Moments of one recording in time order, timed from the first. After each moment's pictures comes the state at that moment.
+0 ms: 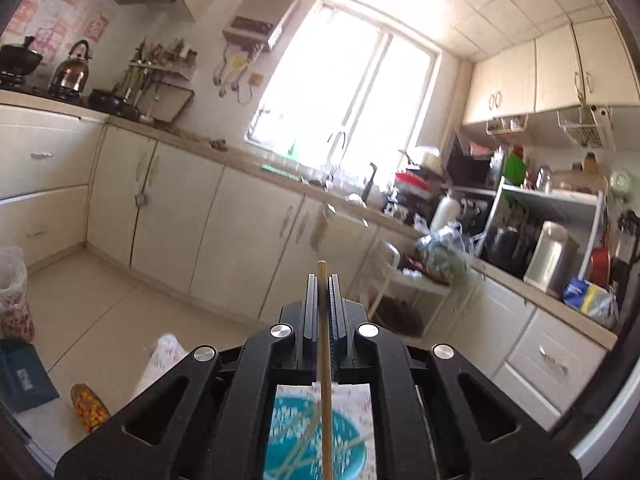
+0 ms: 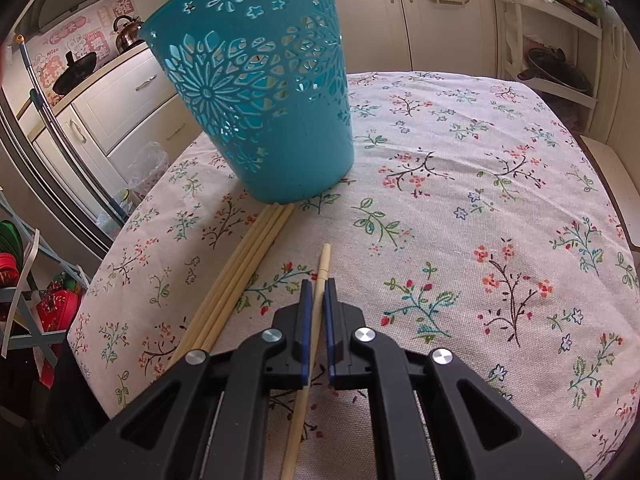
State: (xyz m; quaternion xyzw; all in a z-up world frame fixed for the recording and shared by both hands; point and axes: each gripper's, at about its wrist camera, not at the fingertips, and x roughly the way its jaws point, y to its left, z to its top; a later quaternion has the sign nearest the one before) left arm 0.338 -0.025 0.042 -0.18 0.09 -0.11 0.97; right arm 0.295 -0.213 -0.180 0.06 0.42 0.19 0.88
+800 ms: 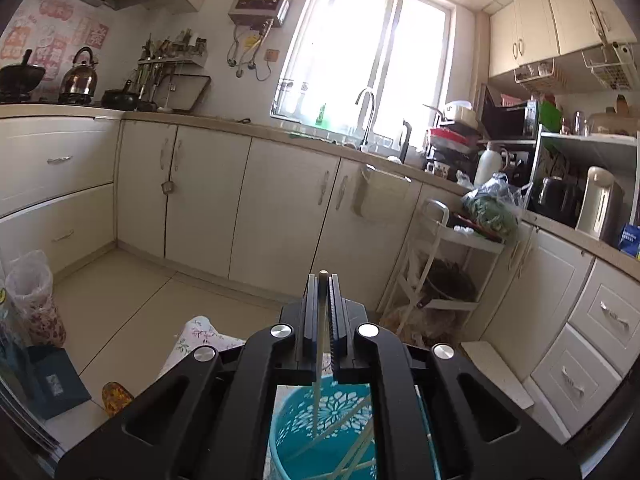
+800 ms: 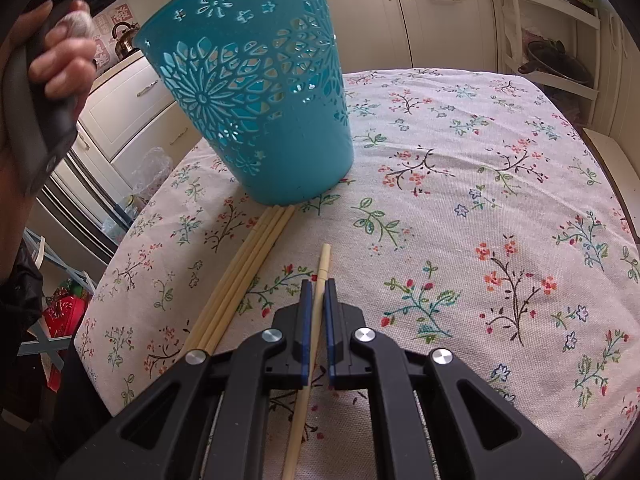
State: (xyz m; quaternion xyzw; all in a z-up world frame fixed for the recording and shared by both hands) left arm 0.394 -0.049 -0.030 -0.11 0.15 -0.06 0.98; right arm 0.296 -0.217 -0.180 0.07 0.43 0.19 0.88
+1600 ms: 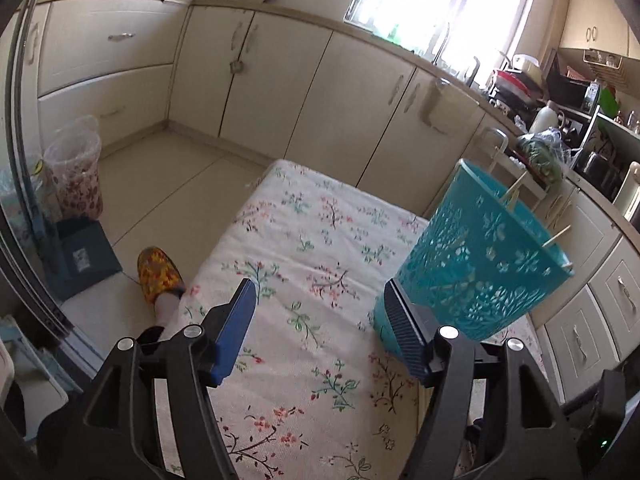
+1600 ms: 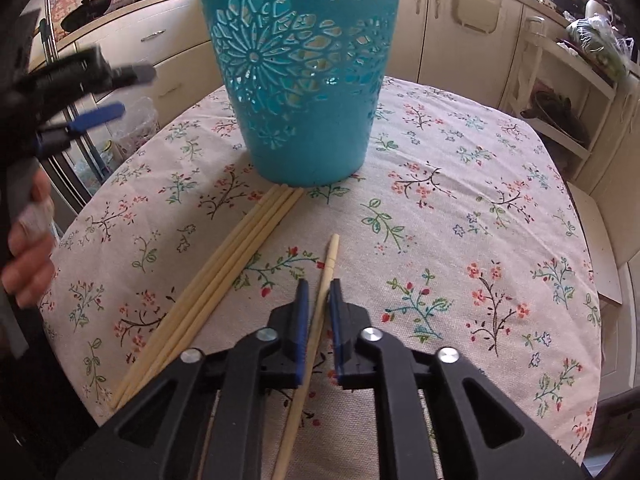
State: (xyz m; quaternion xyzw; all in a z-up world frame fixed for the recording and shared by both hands) left arm 0.318 0.048 -0.174 -0.18 0.32 0.00 0.93; right arm 0.286 -0.187 -0.175 -0.06 0.43 0.17 0.89
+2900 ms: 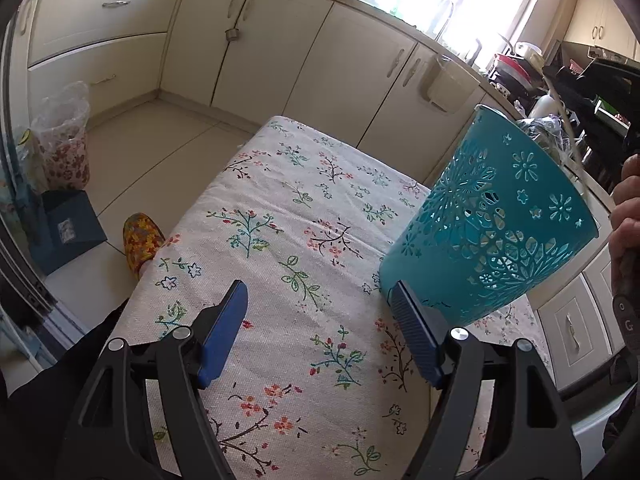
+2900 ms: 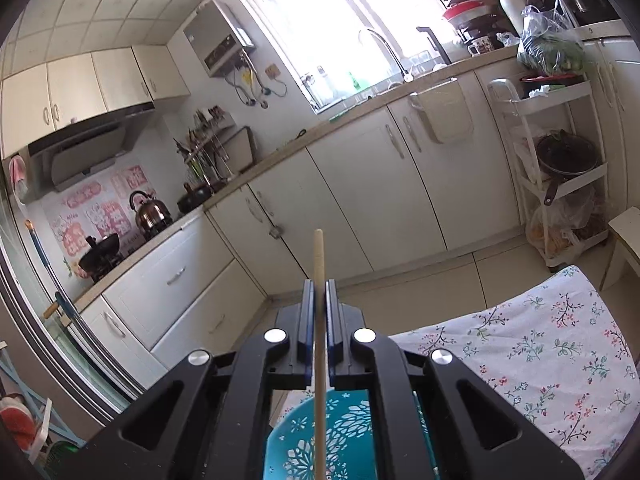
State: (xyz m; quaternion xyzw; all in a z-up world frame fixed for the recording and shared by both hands) left arm 0.328 0.041 -0.207 -0.20 0.35 -0.03 0.91; right arm 0.410 -0.193 0.001 0.23 0.18 0.18 0.94
